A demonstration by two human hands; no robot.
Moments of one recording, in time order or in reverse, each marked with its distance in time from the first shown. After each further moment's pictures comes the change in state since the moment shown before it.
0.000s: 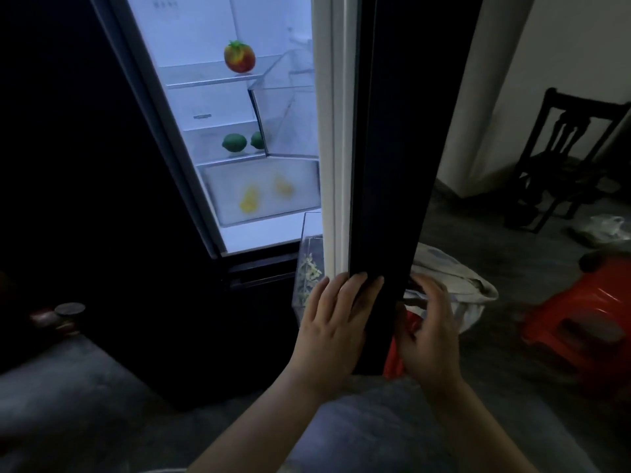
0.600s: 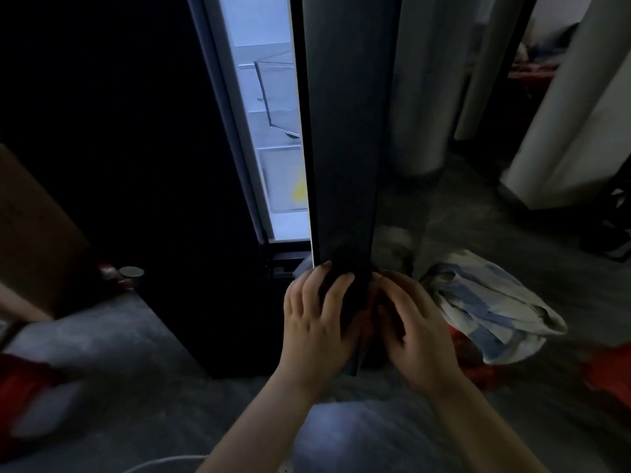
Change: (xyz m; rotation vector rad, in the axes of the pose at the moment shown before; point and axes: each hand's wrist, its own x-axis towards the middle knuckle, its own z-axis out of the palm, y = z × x) left_hand -0.022 -0.068 0.003 -0.076 0.145 -0.359; right_hand 0.030 -0.034 0.063 0.009 -0.394 -0.261
